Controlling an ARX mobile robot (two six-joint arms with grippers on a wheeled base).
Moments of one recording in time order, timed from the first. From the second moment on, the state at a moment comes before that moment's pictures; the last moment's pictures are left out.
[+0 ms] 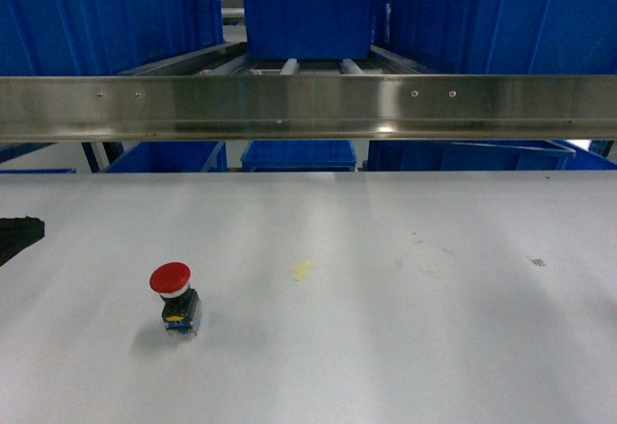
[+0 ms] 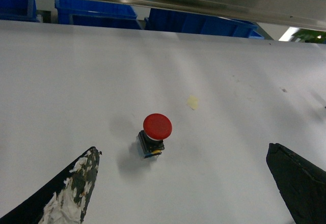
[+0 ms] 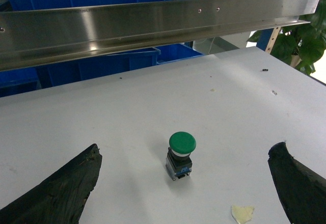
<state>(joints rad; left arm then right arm) 0.16 1.24 0.28 0.55 0.52 -0.11 0.01 1.47 0.27 1.01 0.44 0.08</state>
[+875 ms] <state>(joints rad) 0.16 1.24 0.28 0.55 0.52 -0.11 -0.10 1.99 0.68 1.03 0.44 0.04</state>
